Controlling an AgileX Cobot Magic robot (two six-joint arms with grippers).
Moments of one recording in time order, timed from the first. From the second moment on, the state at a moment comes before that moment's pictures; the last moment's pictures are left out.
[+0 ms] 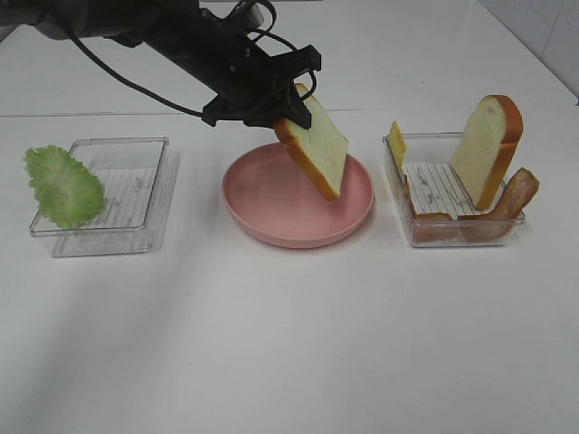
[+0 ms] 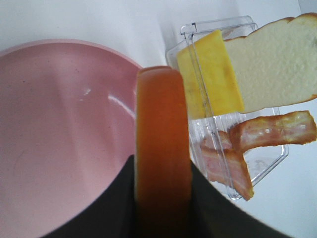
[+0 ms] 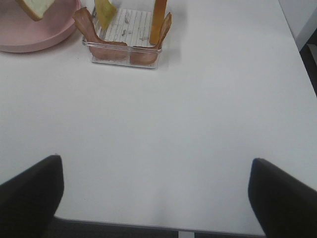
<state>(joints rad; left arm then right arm) -0.42 2.32 -1.93 -0.77 0.73 0.12 0.01 0.00 -0.46 -0.03 1.11 -0.02</state>
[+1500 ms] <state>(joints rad) -0.46 2.41 -2.07 -0.39 0.90 -0.15 0.01 0.00 -0.46 -0.03 1.11 -0.02</state>
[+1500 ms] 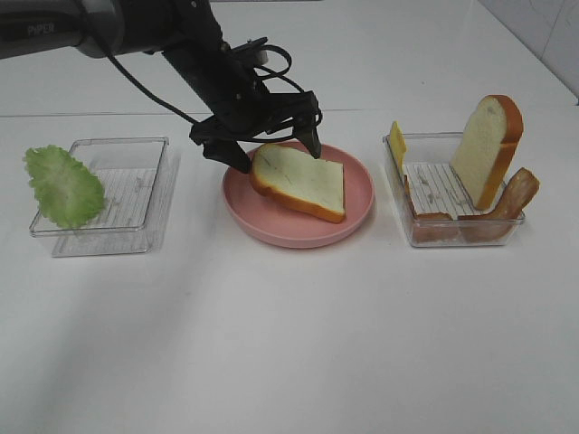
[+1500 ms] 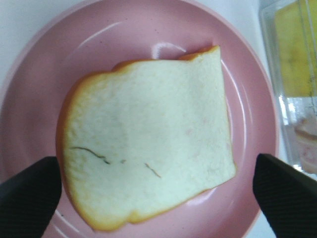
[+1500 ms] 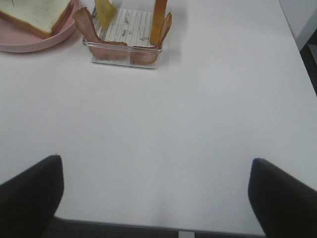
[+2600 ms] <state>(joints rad) -0.48 2.20 -2.23 0.01 1.21 -0.20 0.01 0.00 -0.46 -0.03 1.11 -0.02</state>
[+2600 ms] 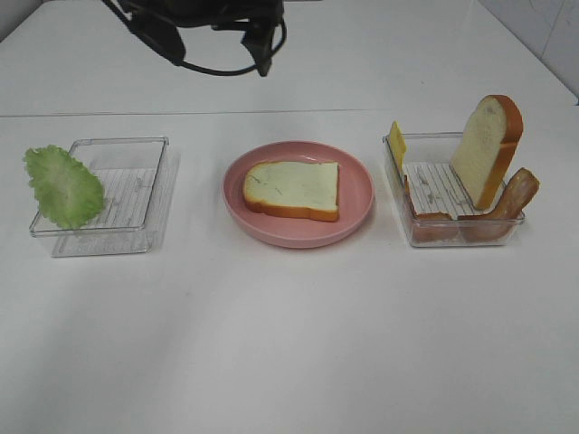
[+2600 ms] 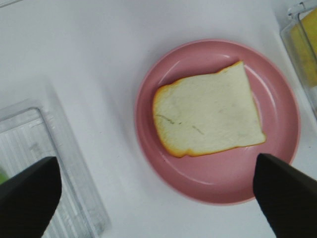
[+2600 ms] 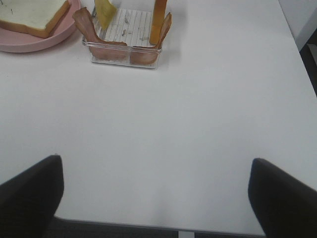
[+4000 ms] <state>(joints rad) -0.02 1.87 -1.56 -0.05 1.03 -0.07 0.01 0.00 -0.46 -0.03 1.11 -0.02</state>
